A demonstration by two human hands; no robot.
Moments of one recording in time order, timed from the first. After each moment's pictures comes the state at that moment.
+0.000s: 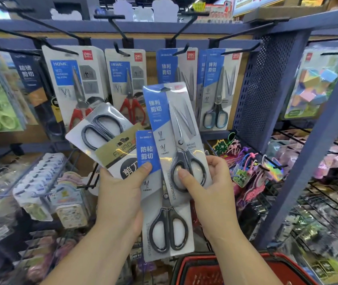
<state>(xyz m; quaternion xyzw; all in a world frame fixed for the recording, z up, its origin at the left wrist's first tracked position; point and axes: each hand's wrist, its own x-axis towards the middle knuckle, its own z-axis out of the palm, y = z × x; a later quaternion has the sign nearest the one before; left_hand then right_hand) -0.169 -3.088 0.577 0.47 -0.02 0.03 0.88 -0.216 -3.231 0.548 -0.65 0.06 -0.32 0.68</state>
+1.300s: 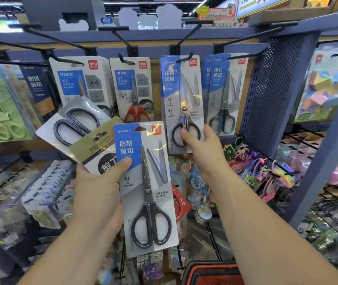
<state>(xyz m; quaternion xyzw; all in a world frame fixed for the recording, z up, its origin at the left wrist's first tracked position) -0.153 -3.054 0.606 0.47 -0.03 0.05 0.88 -0.112 -3.265 0.598 -0.66 0.06 -0.26 0.70</state>
